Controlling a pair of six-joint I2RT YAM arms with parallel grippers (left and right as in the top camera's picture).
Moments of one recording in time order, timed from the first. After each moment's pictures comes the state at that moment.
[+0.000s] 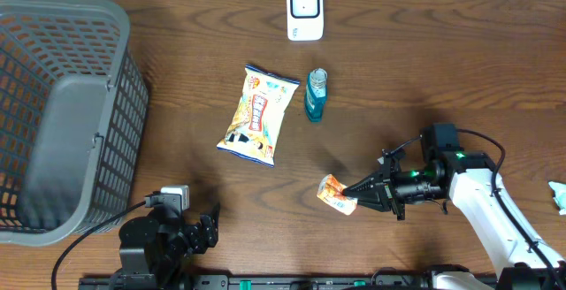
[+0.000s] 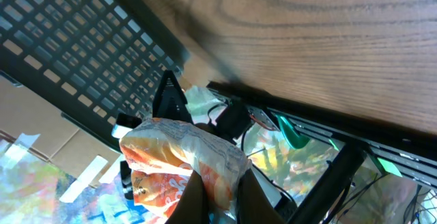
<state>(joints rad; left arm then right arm) -0.01 0.01 0.26 -0.94 0.29 -0.15 0.05 1.33 0.68 -0.94 -1.11 0.67</state>
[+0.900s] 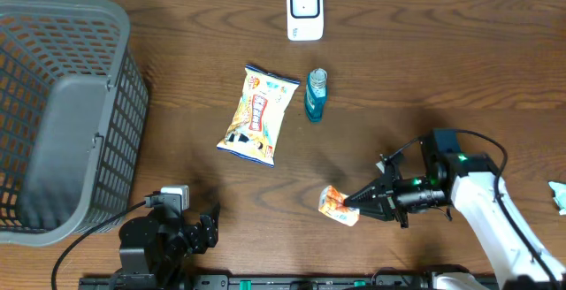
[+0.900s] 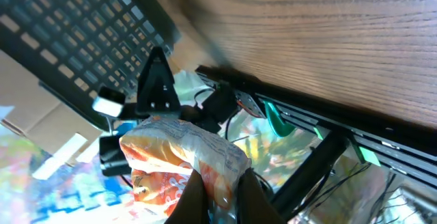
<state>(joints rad) -0.01 0.01 0.26 -0.94 0.29 -0.15 0.05 1.28 0.68 -1.08 -1.11 0.47</state>
